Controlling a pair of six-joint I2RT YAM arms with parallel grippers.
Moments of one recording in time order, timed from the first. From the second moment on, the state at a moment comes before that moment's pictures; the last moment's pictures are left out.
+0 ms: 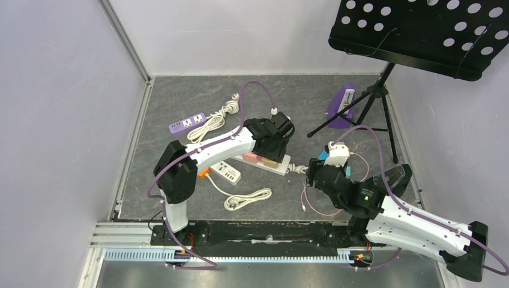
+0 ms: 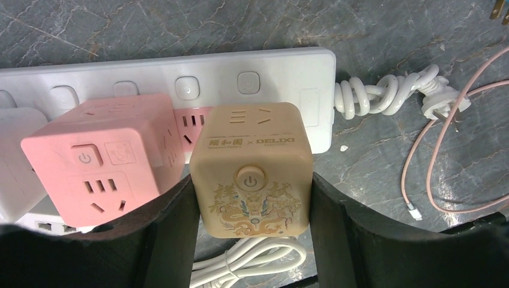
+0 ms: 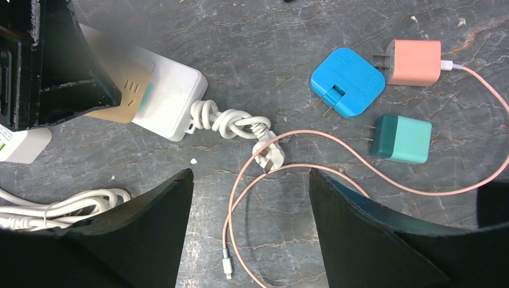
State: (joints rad) left arm -0.92 1.86 1.52 -0.78 -0.17 -0.47; right arm 1.03 0.71 0.57 -0.61 0.74 0.70
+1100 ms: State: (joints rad) left arm -0.90 1.97 1.66 -0.90 -0.14 -0.43; right arm 1.03 0.70 0.57 -0.61 0.74 0.71
